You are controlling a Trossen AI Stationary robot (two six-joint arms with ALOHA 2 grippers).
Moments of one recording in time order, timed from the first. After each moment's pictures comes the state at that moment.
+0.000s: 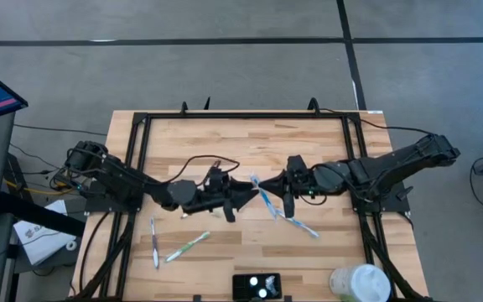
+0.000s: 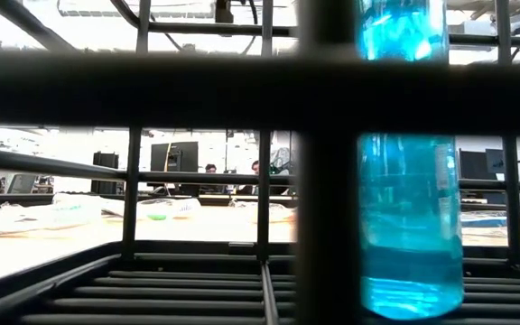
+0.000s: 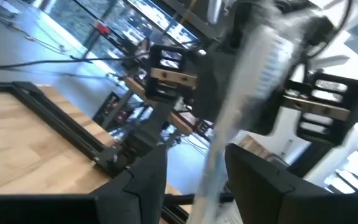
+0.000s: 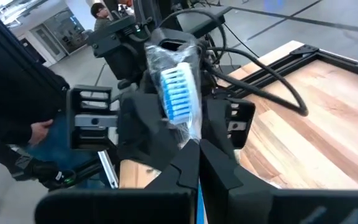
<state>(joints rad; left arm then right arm) -0.32 1.59 0.90 0.87 -0.53 -0.61 0.33 1.27 1.11 -0.10 0.39 0.57</state>
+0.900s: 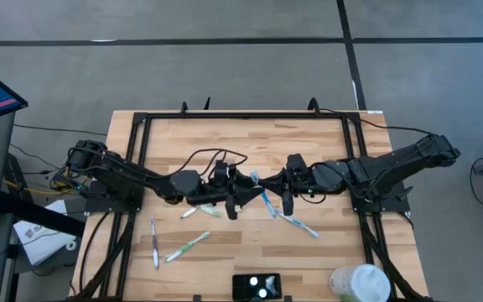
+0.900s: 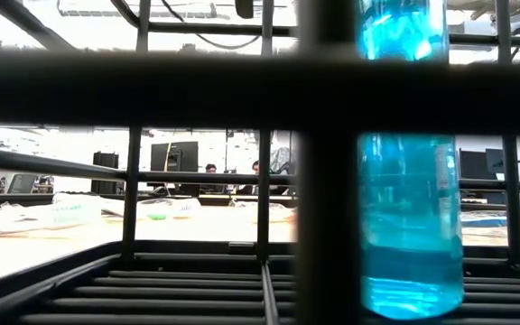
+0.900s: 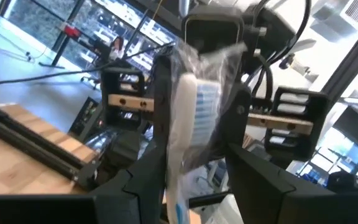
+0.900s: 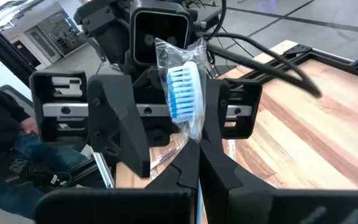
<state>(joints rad) -0.26 1.59 0.98 0.82 -0.36 -0.52 0.31 1.27 1.11 -0.10 0.40 0.58</state>
